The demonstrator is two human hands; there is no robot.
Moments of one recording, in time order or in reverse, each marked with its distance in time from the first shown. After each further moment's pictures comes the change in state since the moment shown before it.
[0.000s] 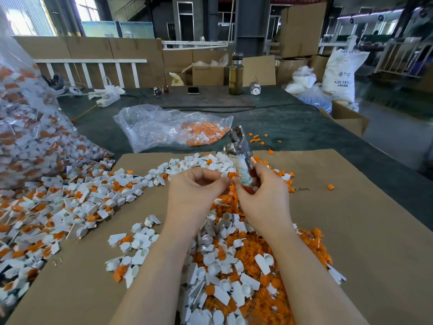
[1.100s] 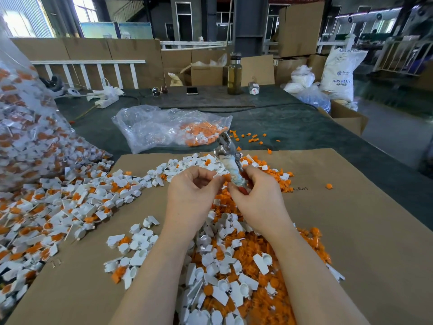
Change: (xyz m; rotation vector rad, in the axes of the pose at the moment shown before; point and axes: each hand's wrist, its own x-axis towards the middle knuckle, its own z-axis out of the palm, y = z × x) left_hand 0.006 -0.008 0.002 0.228 0.089 0.086; right_hand 0.005 0.003 0.000 0.030 -0.177 0.070
